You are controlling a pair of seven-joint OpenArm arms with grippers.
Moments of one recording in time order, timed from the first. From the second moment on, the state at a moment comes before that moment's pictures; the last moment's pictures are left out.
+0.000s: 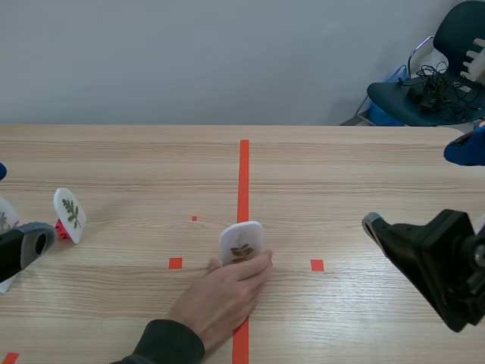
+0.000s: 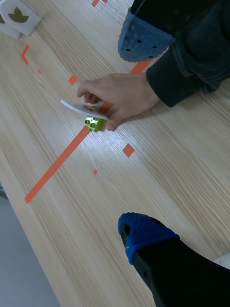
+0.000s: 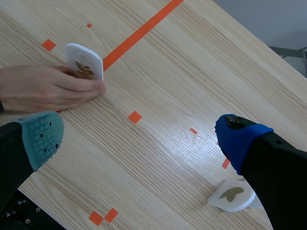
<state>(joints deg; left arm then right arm) 49.8 -35.4 -29.6 123.8 -39.1 -42.5 14.3 -47.0 38.5 16.4 140.0 23.8 17.4 -29.9</state>
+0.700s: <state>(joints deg) 49.8 -35.4 -29.6 123.8 -39.1 -42.5 14.3 -46.9 36.8 16.4 140.0 23.2 17.4 -29.3</state>
